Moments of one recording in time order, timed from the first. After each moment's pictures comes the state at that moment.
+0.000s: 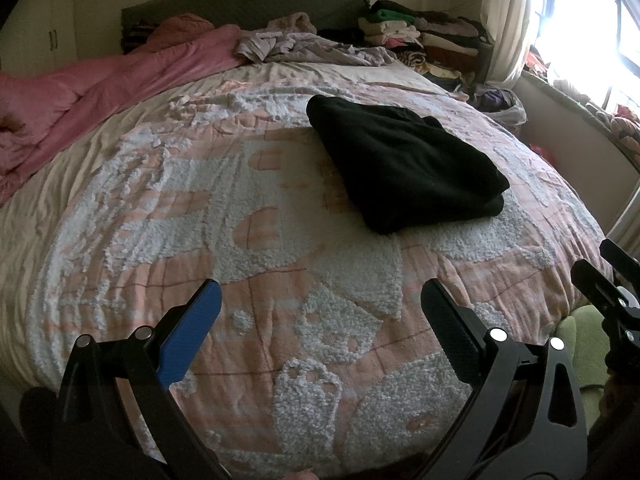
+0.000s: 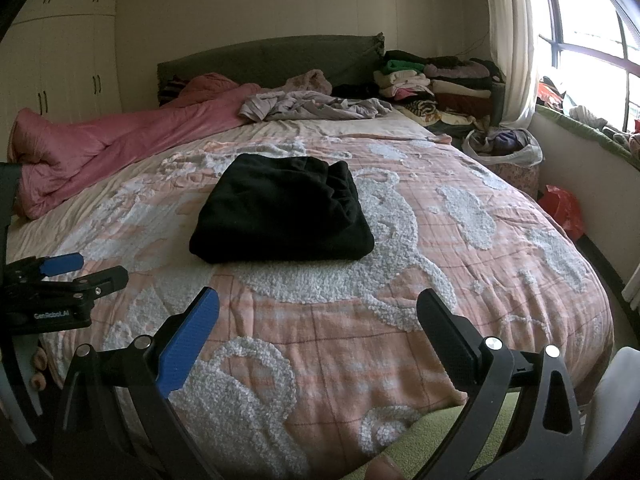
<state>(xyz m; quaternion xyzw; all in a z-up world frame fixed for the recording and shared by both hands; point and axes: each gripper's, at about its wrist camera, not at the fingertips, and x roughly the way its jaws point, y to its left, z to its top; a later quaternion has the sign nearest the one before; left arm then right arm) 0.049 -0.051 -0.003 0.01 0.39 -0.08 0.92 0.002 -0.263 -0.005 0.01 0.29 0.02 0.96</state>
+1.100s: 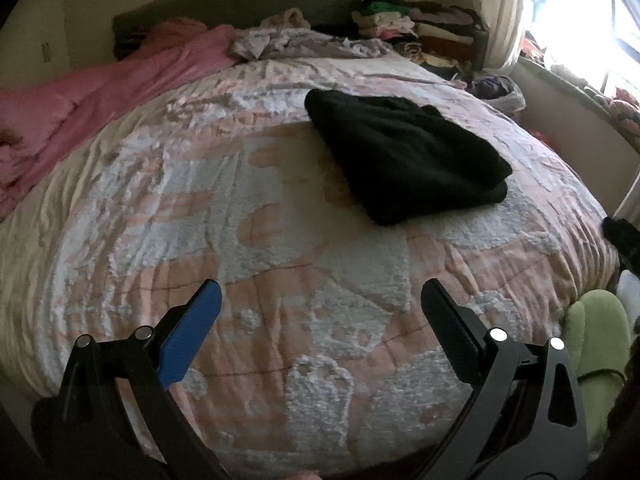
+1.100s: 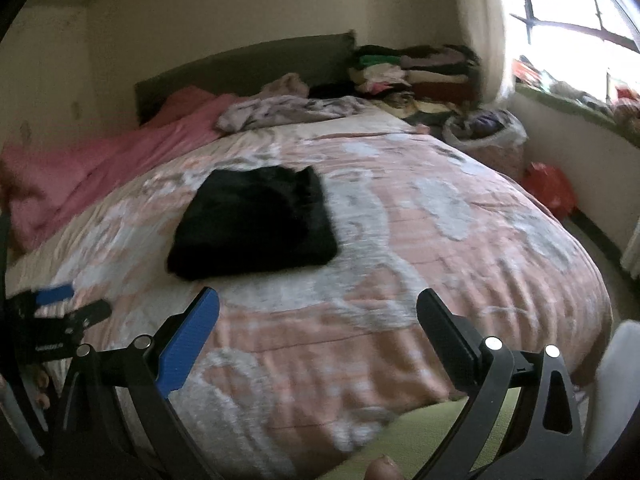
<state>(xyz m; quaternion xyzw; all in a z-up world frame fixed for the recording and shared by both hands) 0.052 -0.047 -0.003 0.02 0.40 -0.08 0.91 -0.005 -0.312 0.006 0.07 0.29 -0.02 0.96</state>
